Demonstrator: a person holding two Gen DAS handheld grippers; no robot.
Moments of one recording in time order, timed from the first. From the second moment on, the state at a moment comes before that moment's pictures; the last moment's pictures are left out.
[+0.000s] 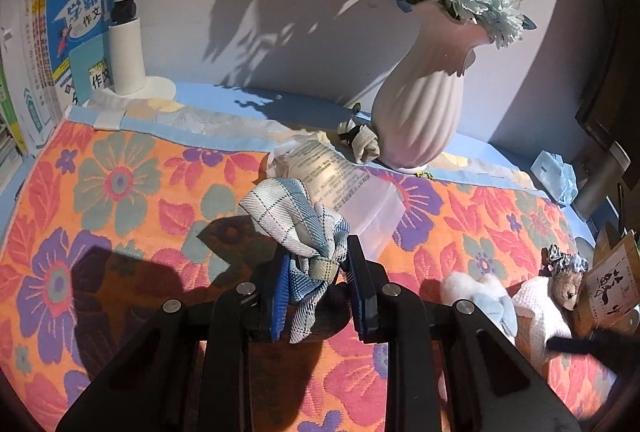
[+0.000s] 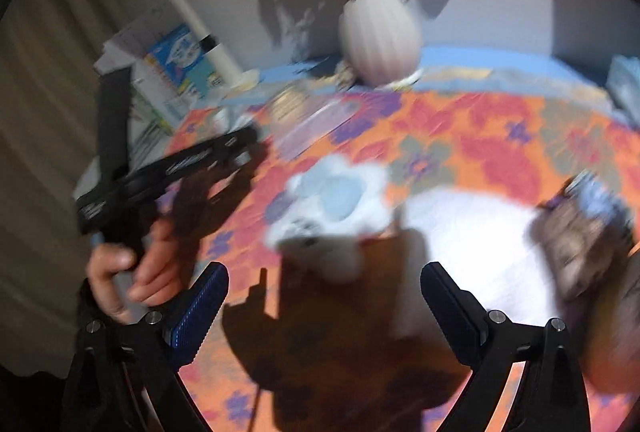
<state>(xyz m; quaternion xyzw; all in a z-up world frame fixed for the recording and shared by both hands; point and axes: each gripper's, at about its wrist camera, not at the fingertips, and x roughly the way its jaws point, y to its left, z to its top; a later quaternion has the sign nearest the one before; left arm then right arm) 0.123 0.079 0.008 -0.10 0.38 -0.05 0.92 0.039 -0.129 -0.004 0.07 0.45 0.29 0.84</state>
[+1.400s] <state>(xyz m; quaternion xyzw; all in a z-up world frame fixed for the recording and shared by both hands) 0.045 0.002 0.010 -0.10 0.36 -0.11 0.92 -0.011 -0.156 -0.024 0.09 0.45 0.13 0.88</state>
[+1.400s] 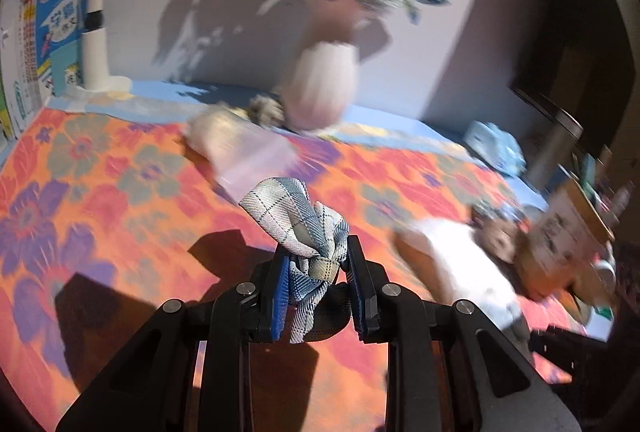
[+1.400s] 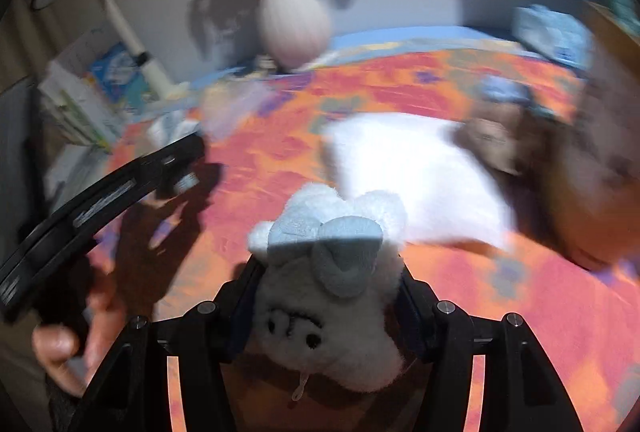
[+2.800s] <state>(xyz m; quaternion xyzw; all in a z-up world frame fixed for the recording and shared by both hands) 0.000 -0.362 0.097 0.08 0.34 -0.34 0.87 -0.053 -0.506 0.093 0.25 0.28 -0.10 0.92</state>
